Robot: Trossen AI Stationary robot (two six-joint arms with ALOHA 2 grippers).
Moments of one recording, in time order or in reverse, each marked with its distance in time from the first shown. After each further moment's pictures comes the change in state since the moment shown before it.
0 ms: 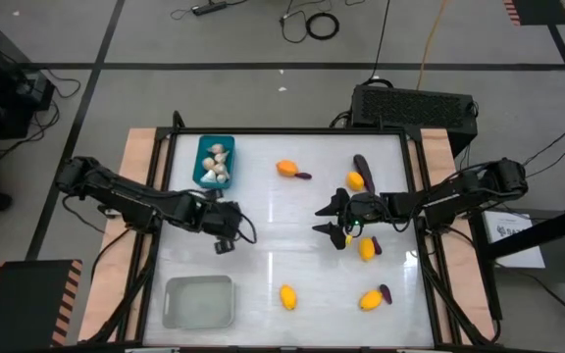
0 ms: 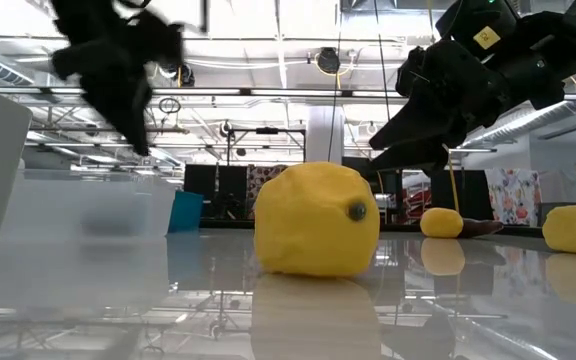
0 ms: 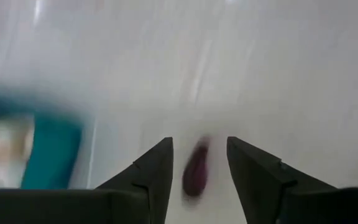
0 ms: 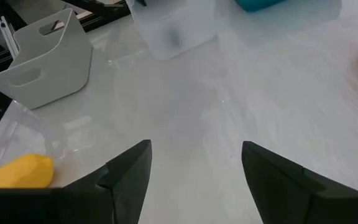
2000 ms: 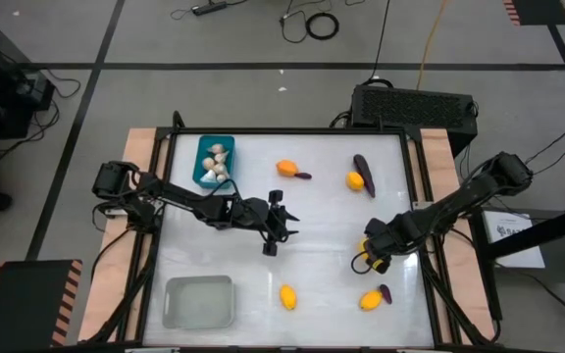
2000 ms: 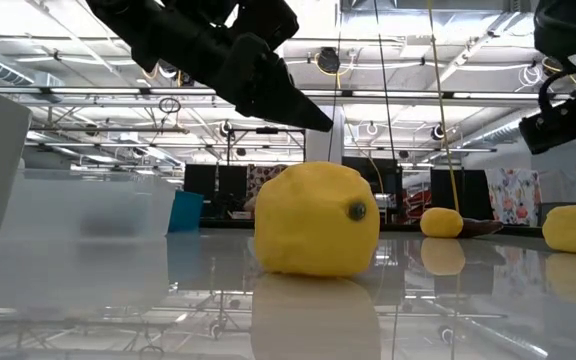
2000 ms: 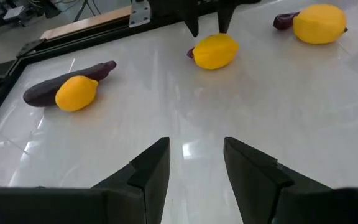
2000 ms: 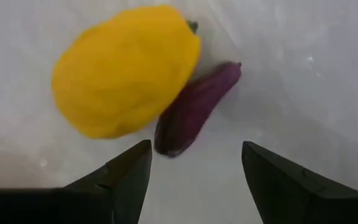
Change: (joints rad) left arm 0.141 0.341 0.000 1.090 0.259 0.606; right arm 0.399 -0.087 0.161 -1.301 -0.067 0.716
